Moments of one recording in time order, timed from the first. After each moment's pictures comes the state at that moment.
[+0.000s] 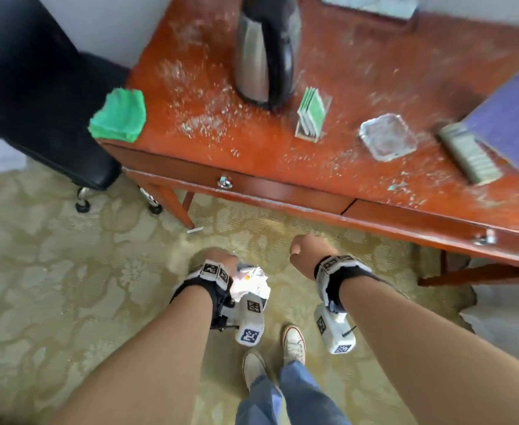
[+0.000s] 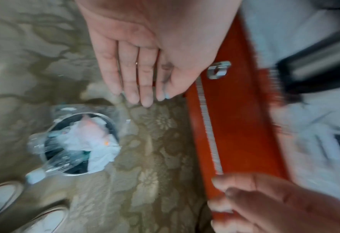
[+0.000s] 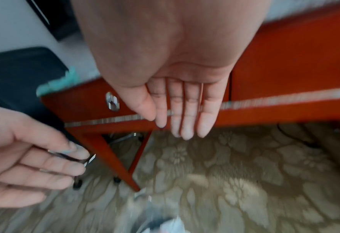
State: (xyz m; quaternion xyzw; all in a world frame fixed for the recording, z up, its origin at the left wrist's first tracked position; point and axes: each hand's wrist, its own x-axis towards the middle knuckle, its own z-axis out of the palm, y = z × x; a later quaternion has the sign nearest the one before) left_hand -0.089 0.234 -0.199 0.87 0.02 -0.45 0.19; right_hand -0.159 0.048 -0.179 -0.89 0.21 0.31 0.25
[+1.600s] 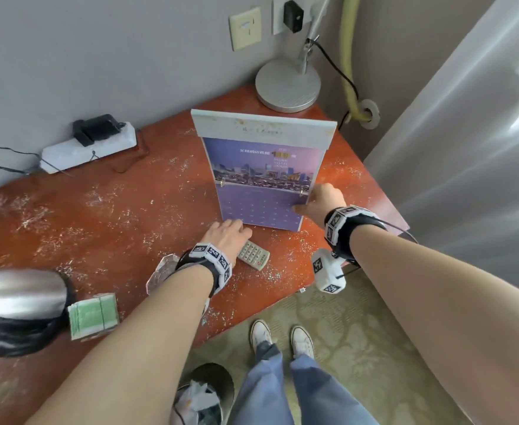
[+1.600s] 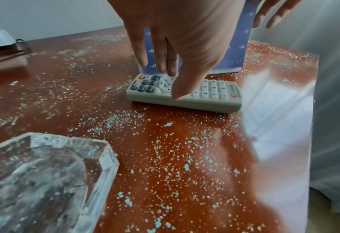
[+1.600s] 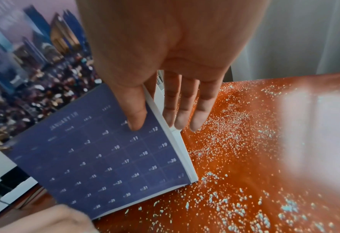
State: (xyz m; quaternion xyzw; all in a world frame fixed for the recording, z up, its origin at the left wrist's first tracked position) left_hand -0.056 -0.274 -0.101 0.67 -0.68 -0.18 -0.23; right_hand -0.234 -0.418 -0.058 -0.74 0.58 0.06 0.35
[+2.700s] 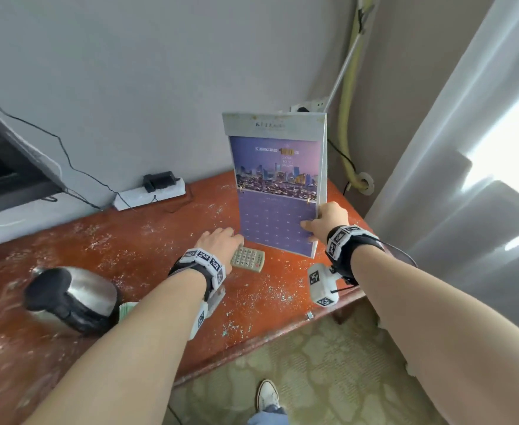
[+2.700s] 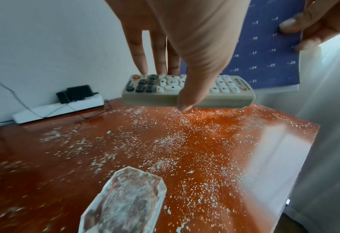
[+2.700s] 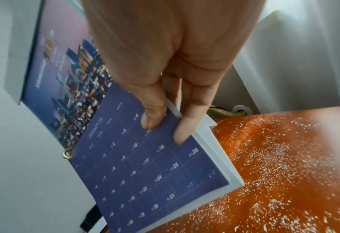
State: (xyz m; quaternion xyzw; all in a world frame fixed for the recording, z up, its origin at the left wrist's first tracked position) left_hand -0.040 -0.208 0.026 0.76 -0.62 -0.09 -0.17; right_hand -0.241 -0.352 0.063 -0.70 0.58 -0.10 0.40
